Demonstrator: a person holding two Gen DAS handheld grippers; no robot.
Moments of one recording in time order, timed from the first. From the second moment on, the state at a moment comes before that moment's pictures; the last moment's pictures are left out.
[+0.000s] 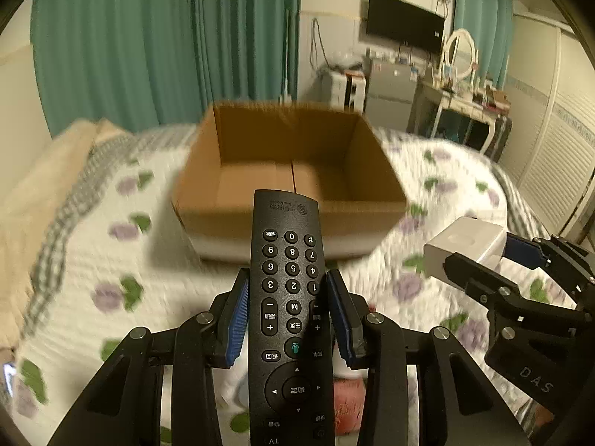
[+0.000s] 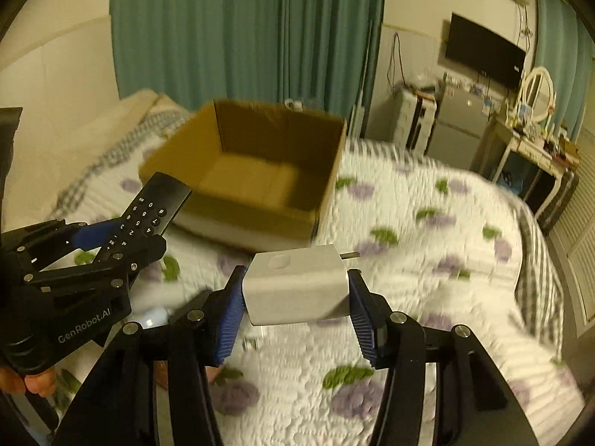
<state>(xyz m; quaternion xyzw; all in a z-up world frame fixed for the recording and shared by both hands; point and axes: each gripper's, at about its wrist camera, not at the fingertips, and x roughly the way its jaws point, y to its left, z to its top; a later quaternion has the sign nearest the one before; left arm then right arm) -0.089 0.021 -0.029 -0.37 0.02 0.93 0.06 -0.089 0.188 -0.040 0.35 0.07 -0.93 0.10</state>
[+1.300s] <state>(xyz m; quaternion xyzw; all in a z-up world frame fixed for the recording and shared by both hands) -0.237 -0.005 -0.035 -0.33 0.02 0.94 0.00 -0.255 0.168 -0.041 0.29 0.02 -0.95 0.13</state>
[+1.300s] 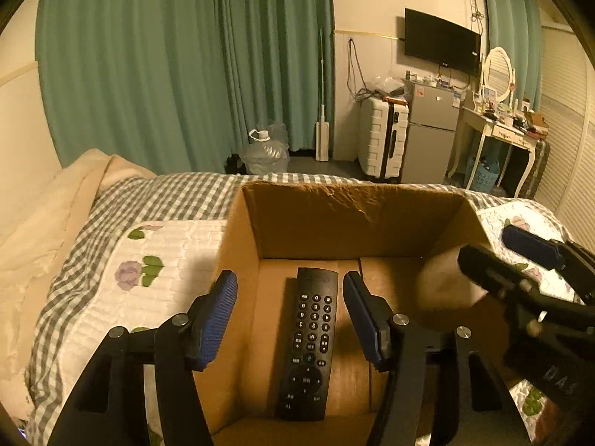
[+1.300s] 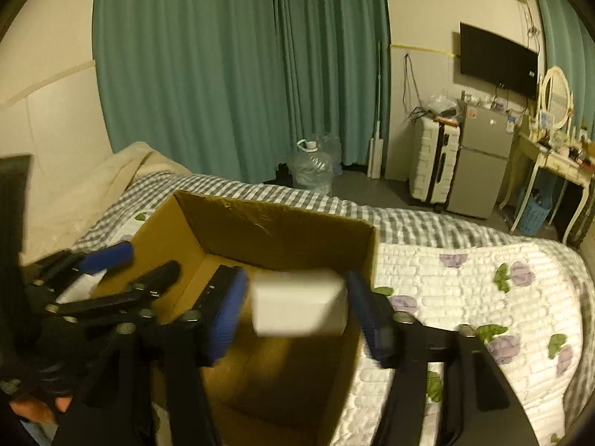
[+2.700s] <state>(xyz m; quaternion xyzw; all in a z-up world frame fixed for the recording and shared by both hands) -0.075 -0.036 -0.125 -0.44 0.06 0.90 0.00 -0.120 0.142 -0.165 0.48 0.02 -0.86 0.13</state>
